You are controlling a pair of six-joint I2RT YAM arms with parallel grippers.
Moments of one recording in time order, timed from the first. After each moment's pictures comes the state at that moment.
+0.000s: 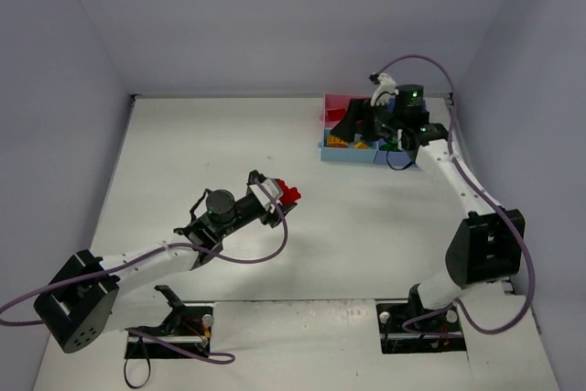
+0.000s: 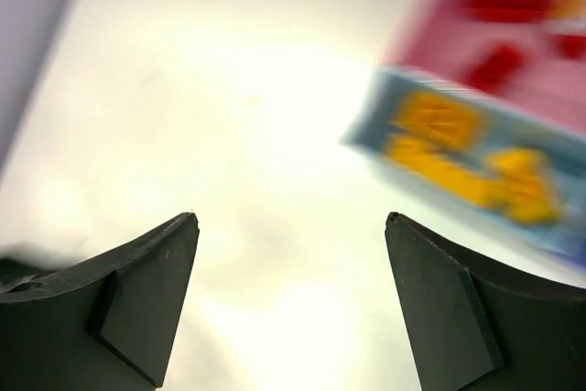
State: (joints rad) left arm -0.75 1.16 0.45 0.63 0.21 0.19; right arm 0.12 1.58 1.32 -0.30 -0.50 0.21
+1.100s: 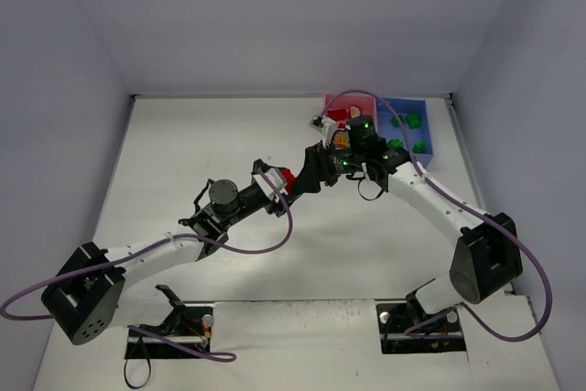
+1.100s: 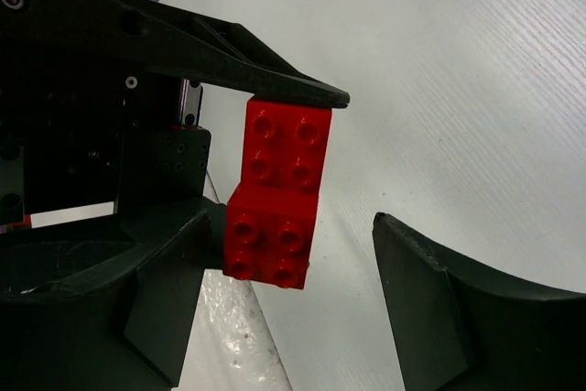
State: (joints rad) left arm -0.73 1.24 0.56 0.66 0.24 0.20; right arm 0.49 1.47 1.12 -0.30 -0.82 0.23
